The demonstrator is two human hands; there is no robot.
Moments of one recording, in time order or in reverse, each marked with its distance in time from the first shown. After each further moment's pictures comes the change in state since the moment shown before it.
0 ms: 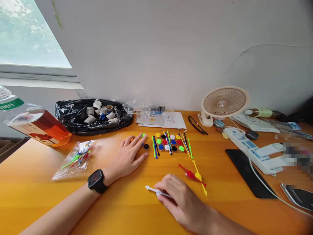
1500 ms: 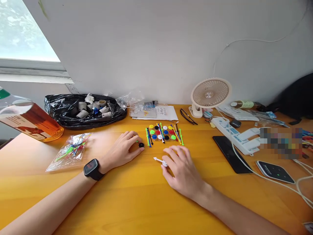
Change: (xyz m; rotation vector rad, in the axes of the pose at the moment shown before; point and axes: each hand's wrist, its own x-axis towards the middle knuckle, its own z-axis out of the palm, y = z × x) left_hand -0.004 0.015 -0.012 -0.129 0.049 0.218; right_hand -0.006 0.003 -0.013 -0.652 0.245 0.063
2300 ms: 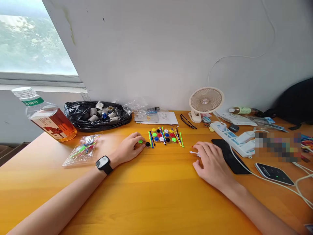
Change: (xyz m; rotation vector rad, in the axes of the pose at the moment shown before) left_hand -0.001 -0.002 0.004 -0.076 0.040 -0.054; right_hand -0.047 0.073 -0.042 -0.310 0.072 0.145
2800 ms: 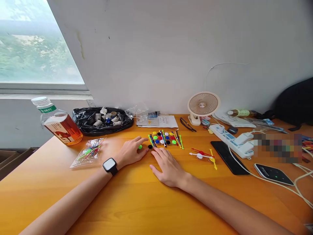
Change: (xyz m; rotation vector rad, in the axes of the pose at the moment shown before) left_hand 0.000 0.010 0.001 0.208 0.004 -0.038; right_hand 0.051 -0.117 0.039 0.418 -0.203 -0.200
